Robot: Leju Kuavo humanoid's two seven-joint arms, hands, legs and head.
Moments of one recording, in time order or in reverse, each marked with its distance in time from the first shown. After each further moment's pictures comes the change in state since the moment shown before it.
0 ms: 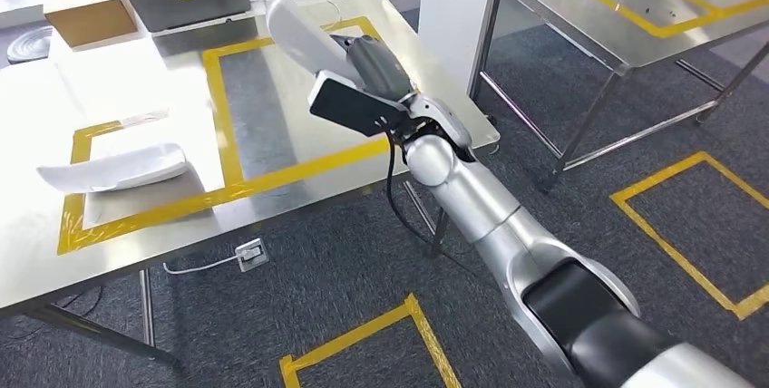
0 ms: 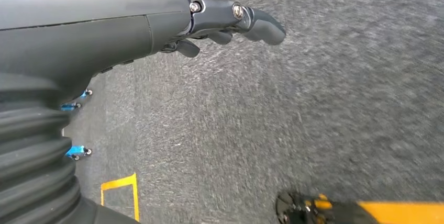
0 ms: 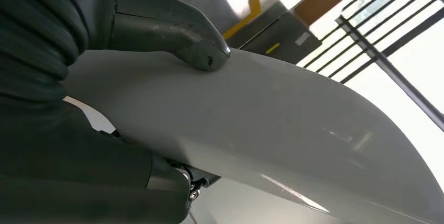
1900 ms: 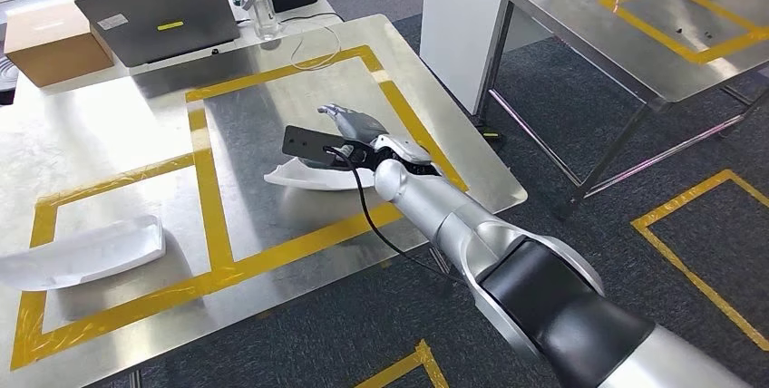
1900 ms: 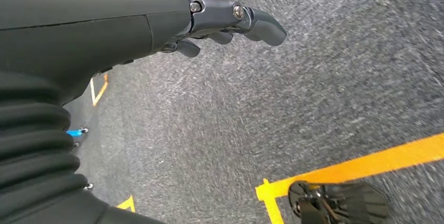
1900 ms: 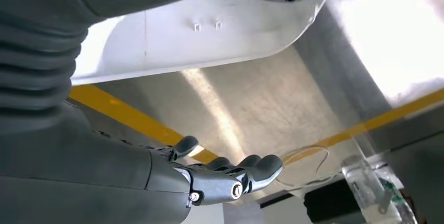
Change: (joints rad) left arm -0.060 0.003 -0.063 0.007 -0.080 -0.095 0.047; right arm -0.102 0.144 0.071 0.601 0.117 0.064 0.172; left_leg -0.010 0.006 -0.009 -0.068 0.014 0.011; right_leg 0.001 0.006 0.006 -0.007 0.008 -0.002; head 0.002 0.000
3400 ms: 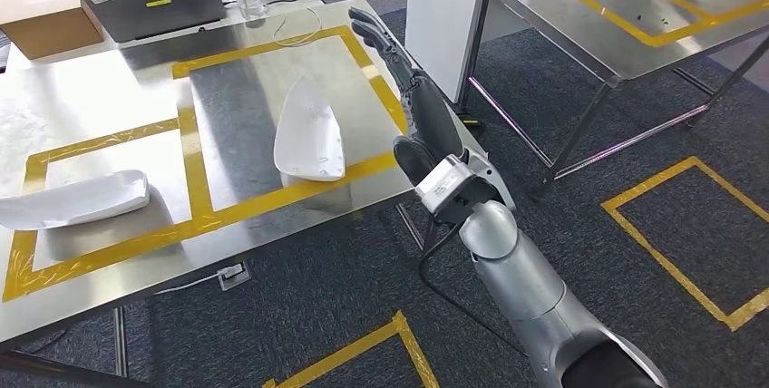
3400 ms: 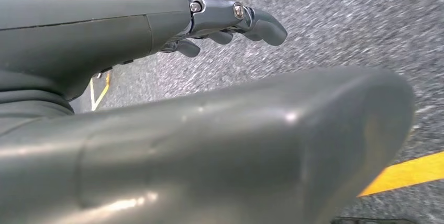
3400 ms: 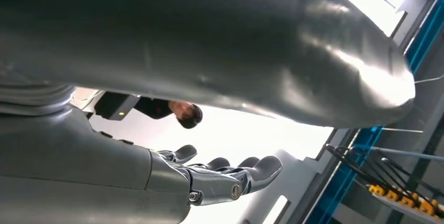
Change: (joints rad) left arm 0.062 -0.003 -0.024 -0.006 0.007 0.071 -0.061; right arm 0.460 -0.205 -0.122 -1.197 -0.401 -0.049 -0.372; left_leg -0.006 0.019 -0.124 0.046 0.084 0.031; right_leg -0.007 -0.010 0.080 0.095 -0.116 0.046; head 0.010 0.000
